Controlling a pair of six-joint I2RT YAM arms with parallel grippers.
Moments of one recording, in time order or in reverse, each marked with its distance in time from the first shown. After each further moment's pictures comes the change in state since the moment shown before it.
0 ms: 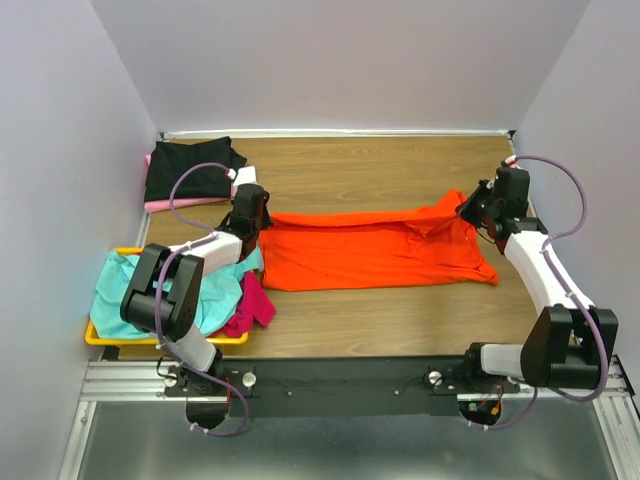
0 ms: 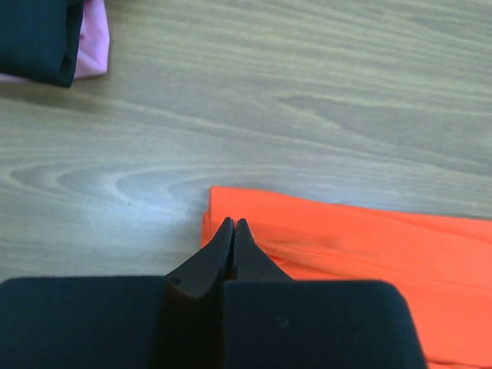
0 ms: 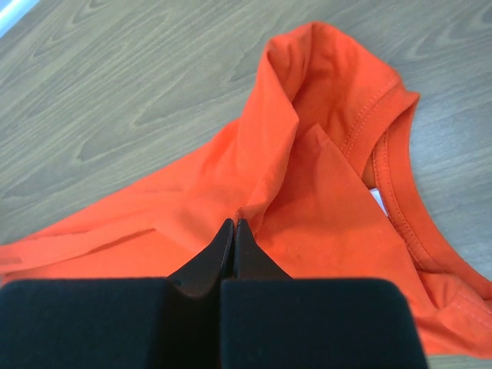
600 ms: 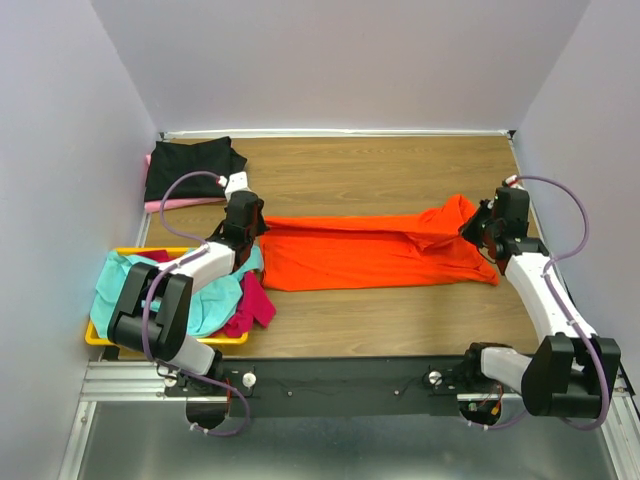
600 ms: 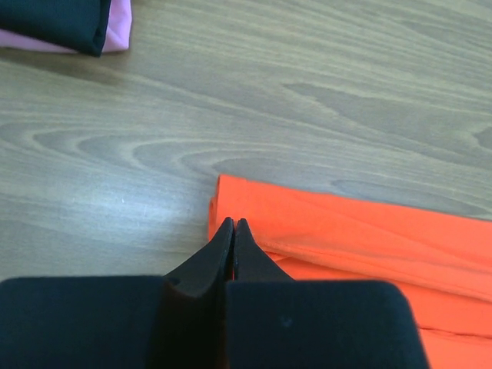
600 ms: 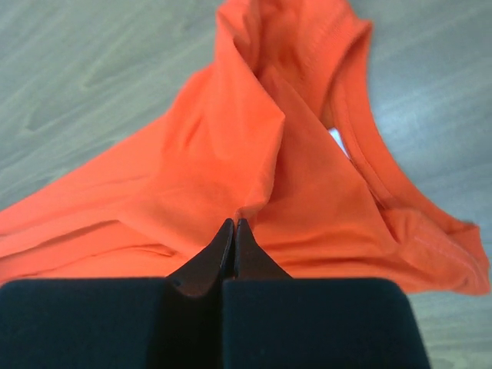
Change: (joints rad) left arm 0.000 -0.135 -0.097 -0.022 -0.004 -0.059; right arm 0.000 -0.154 -0.133 -0.057 0.047 -0.015
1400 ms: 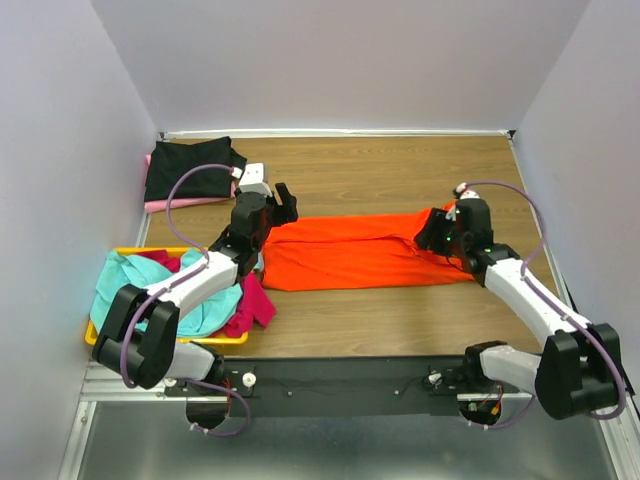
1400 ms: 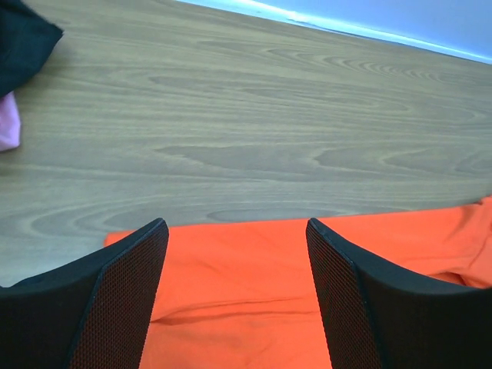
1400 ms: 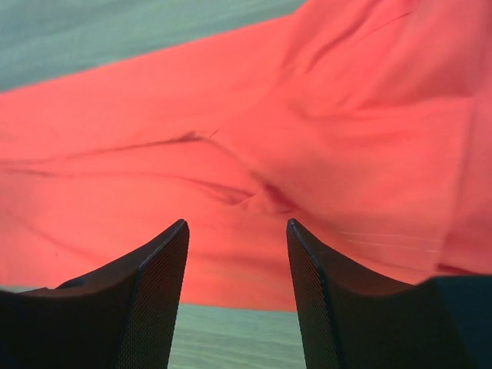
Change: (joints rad) left arm -0.140 -0.143 -0.011 0.142 0.037 0.042; right arm 0.228 -0.004 -0.111 0.115 -0.018 -0.046
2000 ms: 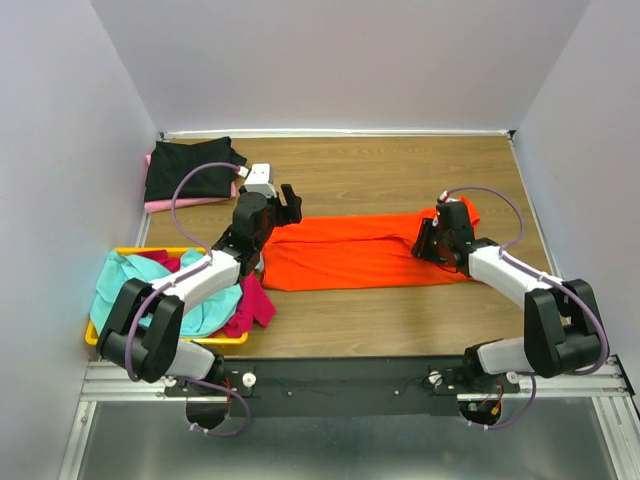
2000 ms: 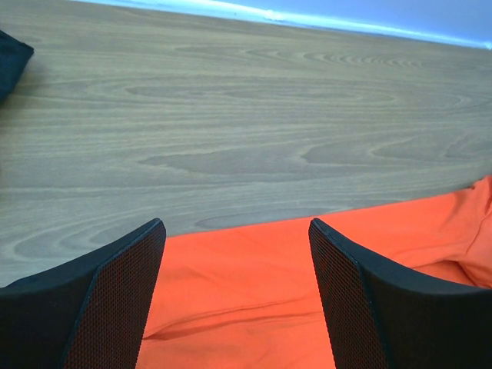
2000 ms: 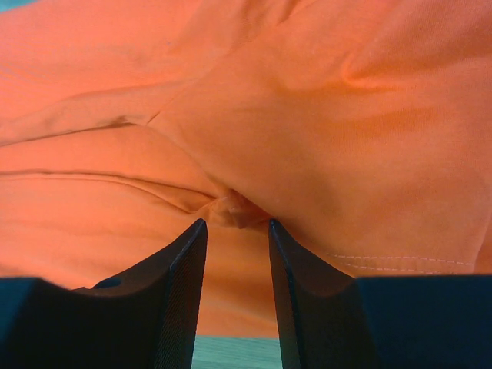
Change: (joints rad) left arm -0.002 0.027 -0.003 0.069 0.062 0.057; right arm 0.082 0.226 0.000 0.047 0.051 -0.004
